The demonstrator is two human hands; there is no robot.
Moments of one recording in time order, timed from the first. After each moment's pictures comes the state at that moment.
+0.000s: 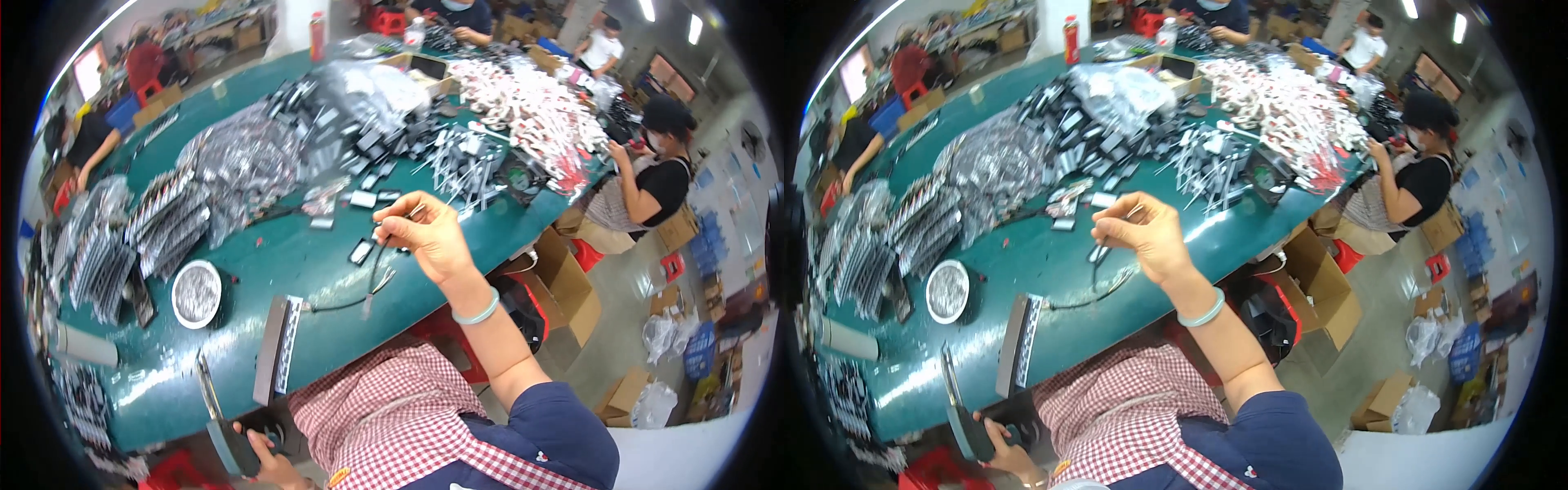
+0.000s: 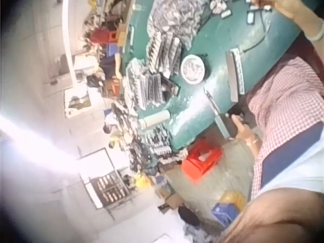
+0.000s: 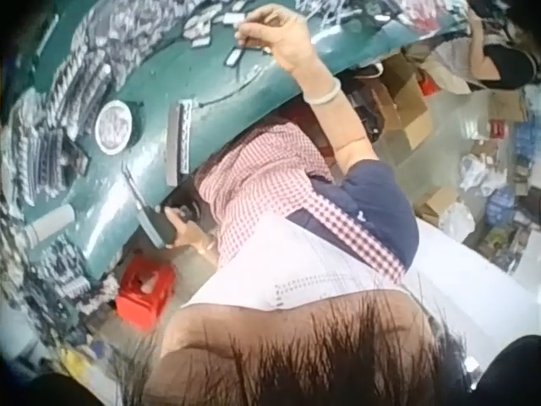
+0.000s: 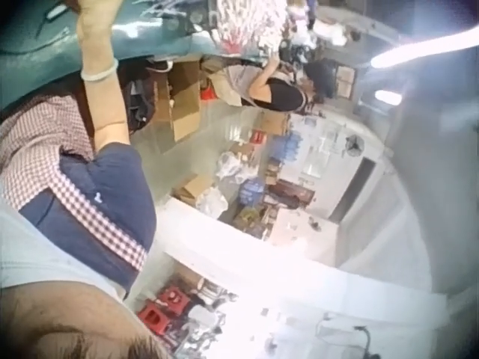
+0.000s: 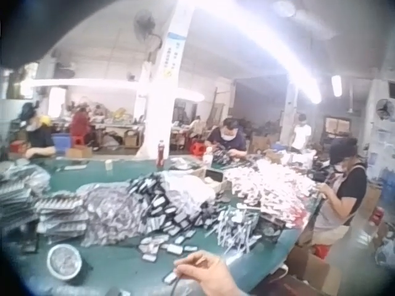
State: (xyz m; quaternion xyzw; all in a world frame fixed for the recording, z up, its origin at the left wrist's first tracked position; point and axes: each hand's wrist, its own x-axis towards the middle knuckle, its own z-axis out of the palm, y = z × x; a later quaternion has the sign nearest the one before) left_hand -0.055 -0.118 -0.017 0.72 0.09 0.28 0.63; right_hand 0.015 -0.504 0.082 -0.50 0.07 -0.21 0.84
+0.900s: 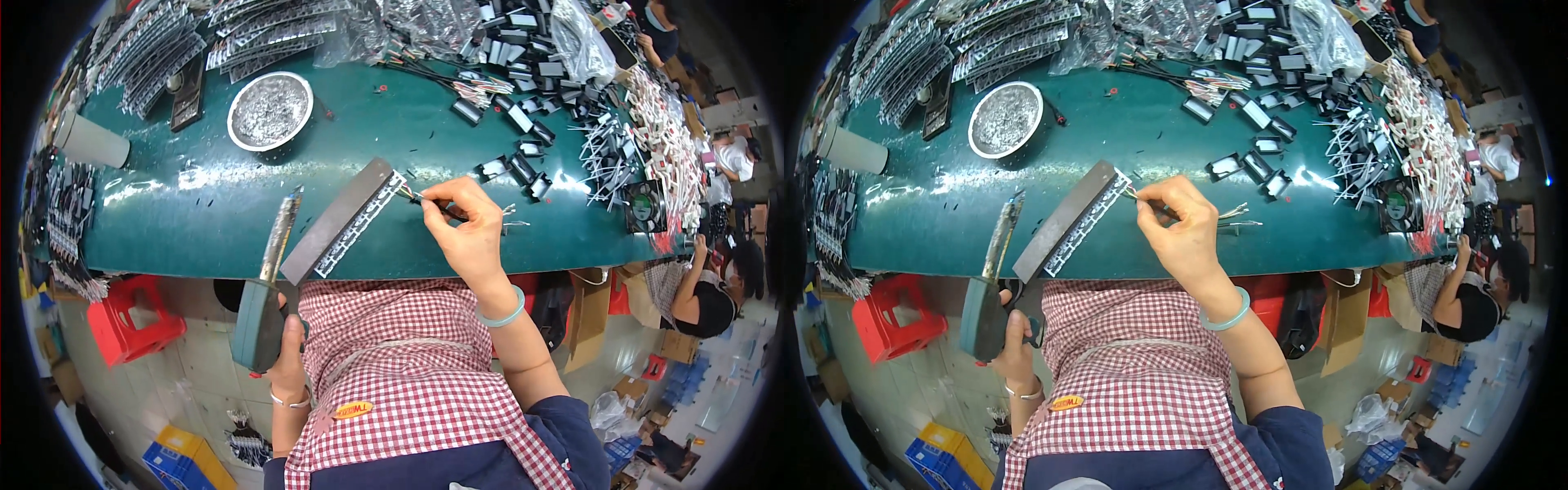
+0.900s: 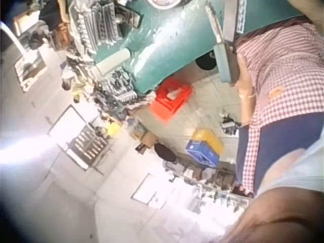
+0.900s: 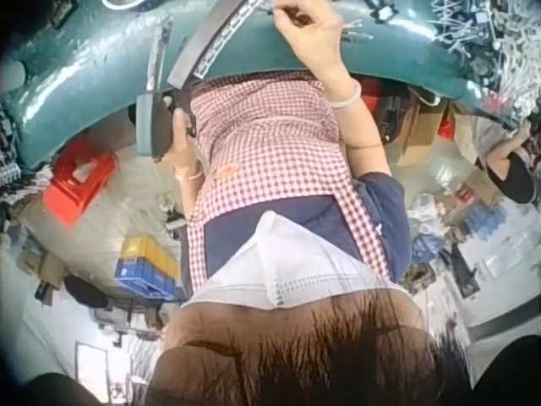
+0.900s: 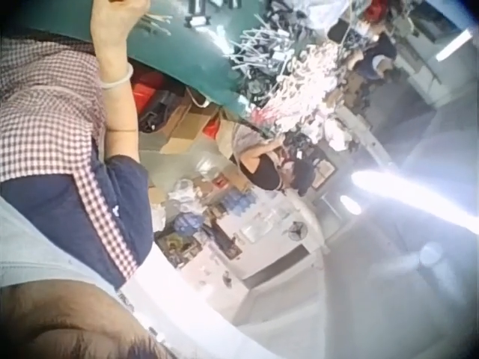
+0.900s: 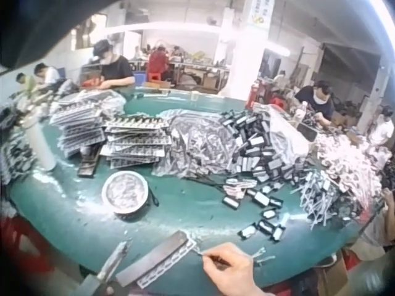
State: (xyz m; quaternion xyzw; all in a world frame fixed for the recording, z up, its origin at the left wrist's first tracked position) left_hand -0.079 -0.123 -0.022 0.74 0.08 0.13 0.66; right_hand 0.028 -0.388 0.012 -0.82 0.01 -0.18 0.55
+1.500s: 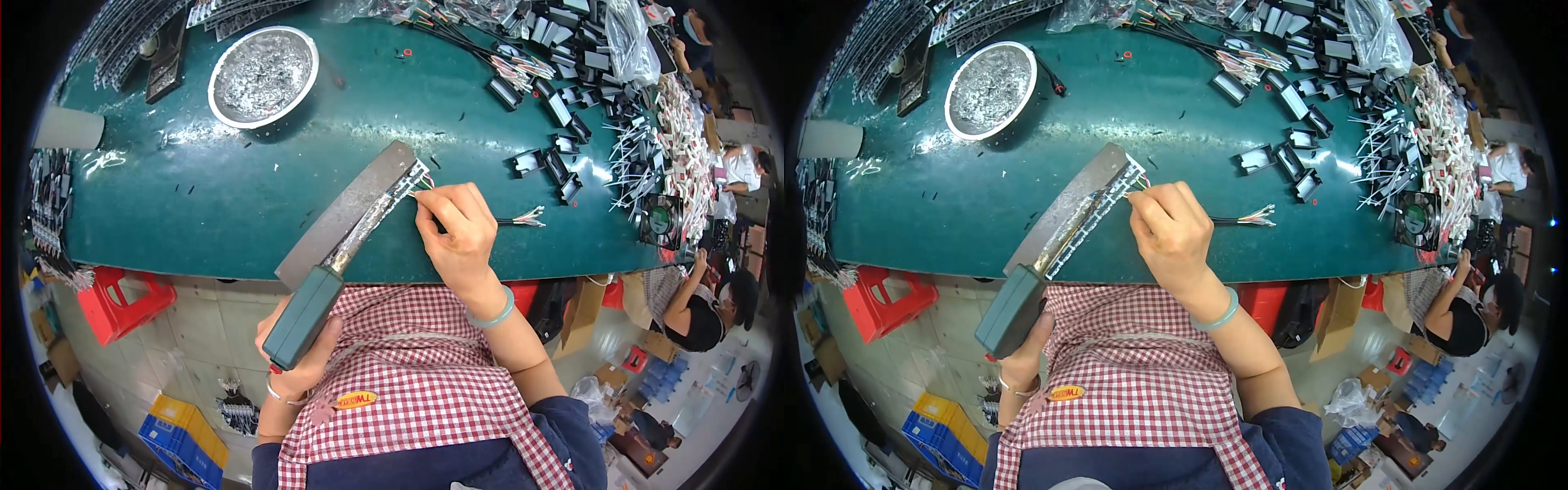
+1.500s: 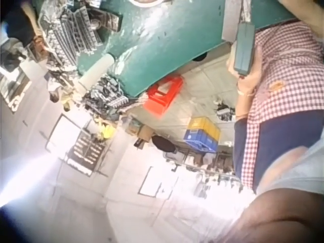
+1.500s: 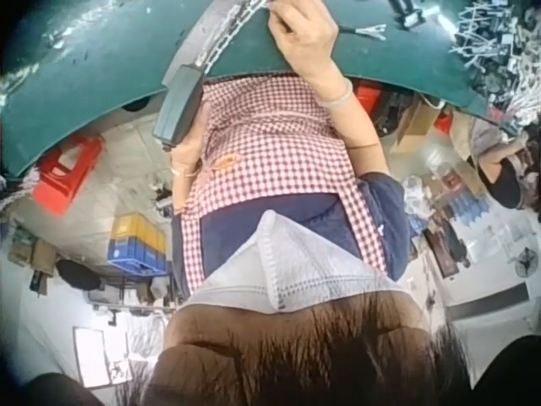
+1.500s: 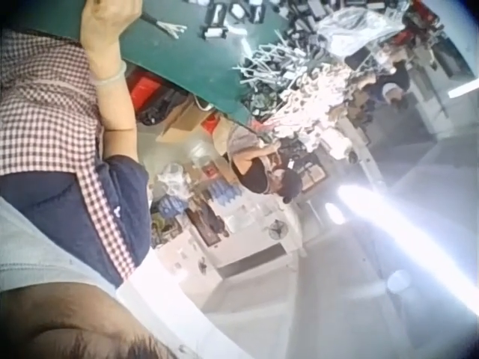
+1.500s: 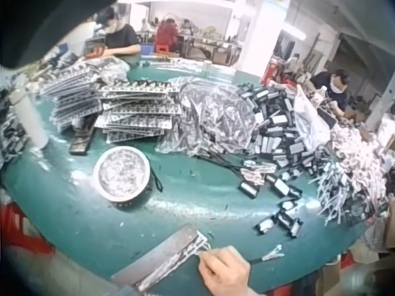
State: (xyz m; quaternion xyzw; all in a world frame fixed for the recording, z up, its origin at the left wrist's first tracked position) left_hand -0.045 -0.134 -0.008 0.81 -0.01 0.02 0.59; right_hand 0.041 -0.370 -0.035 -0.90 -0.11 -0.27 0.33
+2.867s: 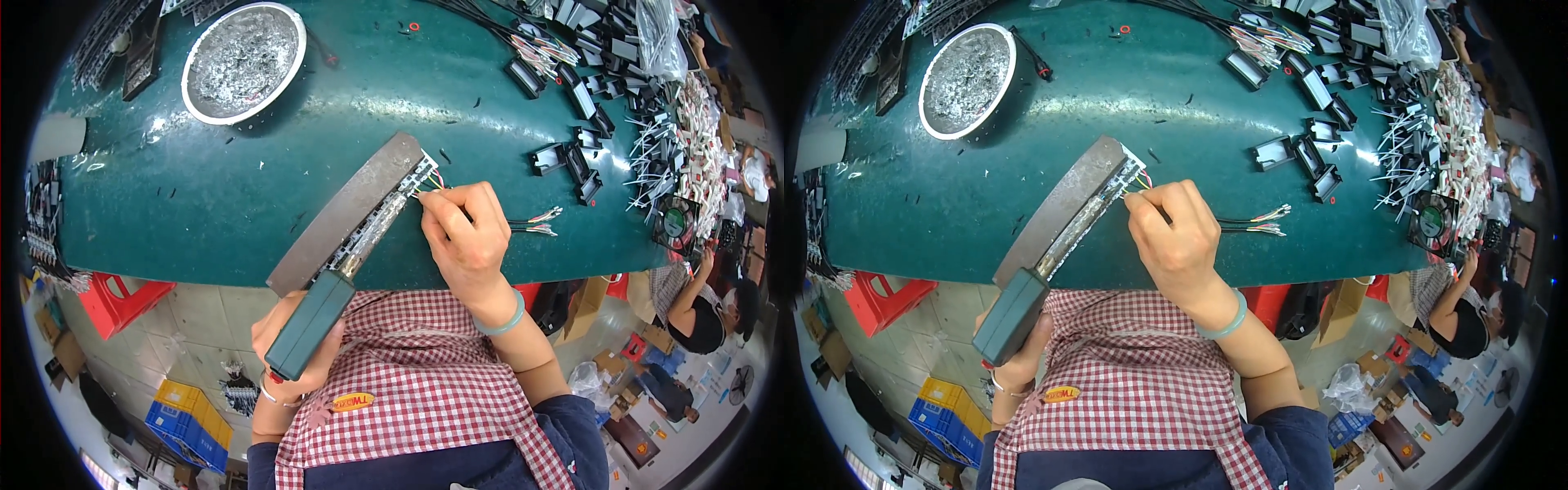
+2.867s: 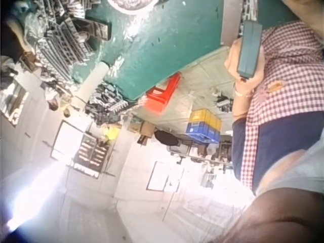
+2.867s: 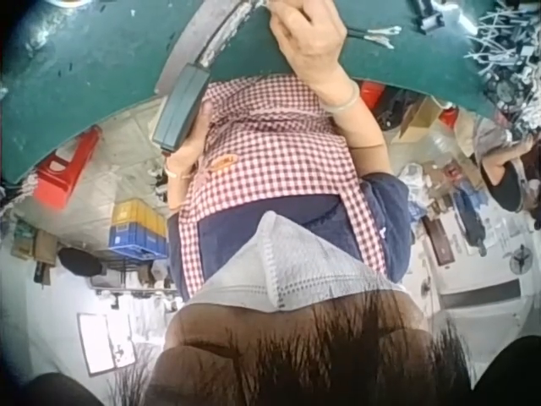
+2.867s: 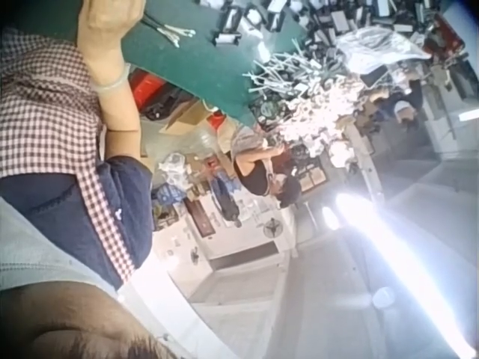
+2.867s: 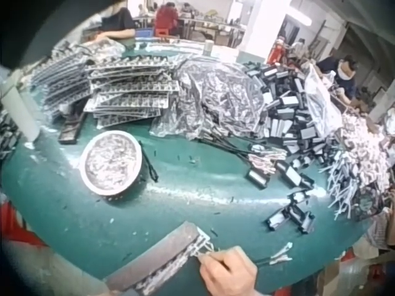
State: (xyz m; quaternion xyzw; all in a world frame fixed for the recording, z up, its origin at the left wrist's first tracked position) left_hand -0.016 -0.142 0.014 0.85 -0.09 -0.02 0.51; right_hand 0.041 -0.373 -0.039 -0.91 -0.12 -0.25 0.30
